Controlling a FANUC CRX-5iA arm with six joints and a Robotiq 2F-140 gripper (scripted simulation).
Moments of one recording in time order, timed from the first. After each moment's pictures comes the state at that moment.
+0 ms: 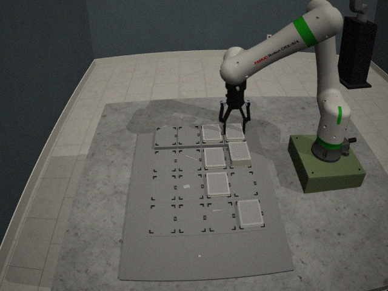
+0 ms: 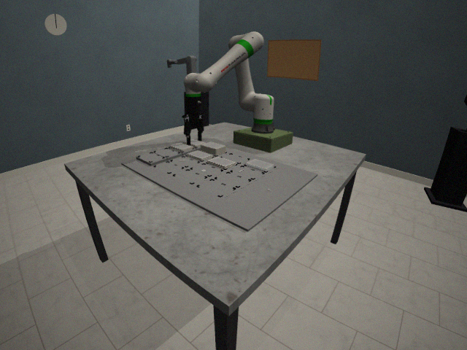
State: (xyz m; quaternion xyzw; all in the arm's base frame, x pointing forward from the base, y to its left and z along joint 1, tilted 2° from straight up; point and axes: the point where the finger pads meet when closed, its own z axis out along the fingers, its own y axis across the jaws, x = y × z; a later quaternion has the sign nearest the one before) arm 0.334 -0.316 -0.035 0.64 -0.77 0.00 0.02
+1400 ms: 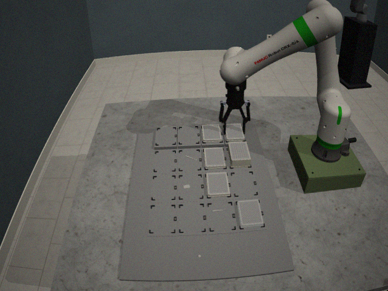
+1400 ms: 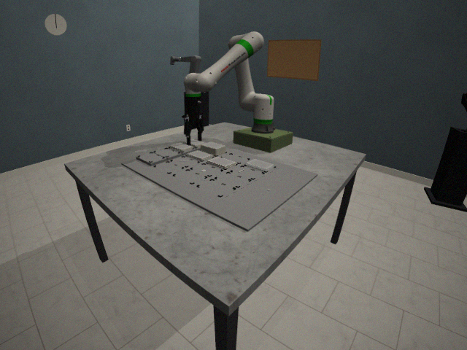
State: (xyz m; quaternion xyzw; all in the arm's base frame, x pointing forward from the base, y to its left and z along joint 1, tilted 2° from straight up) arm 0.334 -0.316 -0.035 0.64 -0.77 0.00 0.02
